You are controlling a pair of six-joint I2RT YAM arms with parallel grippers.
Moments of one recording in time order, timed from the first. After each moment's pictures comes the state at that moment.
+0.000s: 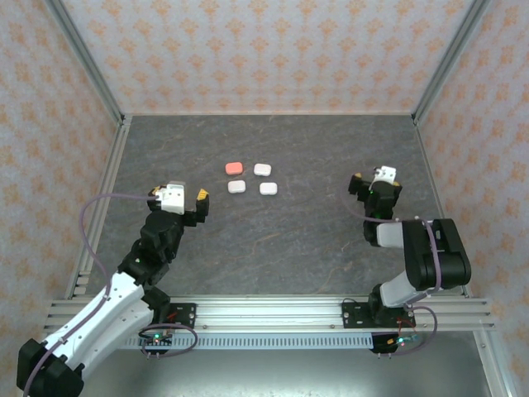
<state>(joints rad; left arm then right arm) -0.44 0.63 0.37 0.07 -0.45 -0.02 0.02 1.52 0.42 0.77 0.24 0.13</state>
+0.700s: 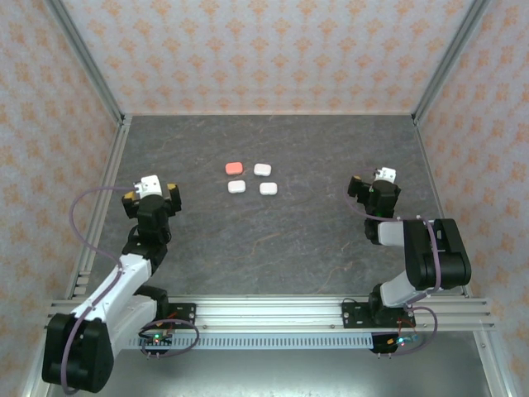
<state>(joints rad) -0.10 0.91 0.33 0.22 -0.55 -0.05 0.01 1.52 0.42 0.69 0.19 0.16</state>
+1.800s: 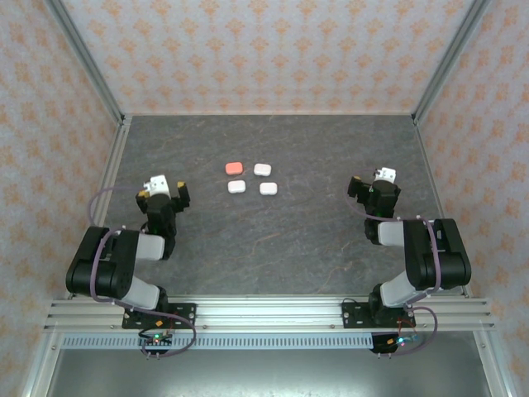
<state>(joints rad) -0.03 1.49 0.33 0.83 -0.36 -0.10 0.01 1.52 0.42 0.68 0.19 0.16</state>
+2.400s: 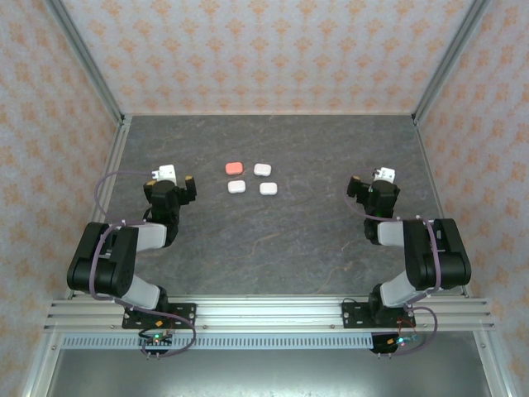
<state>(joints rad) -0.05 1.49 0.42 0.67 -0.31 -0.09 0.02 1.52 0.42 0.68 0.19 0.16</state>
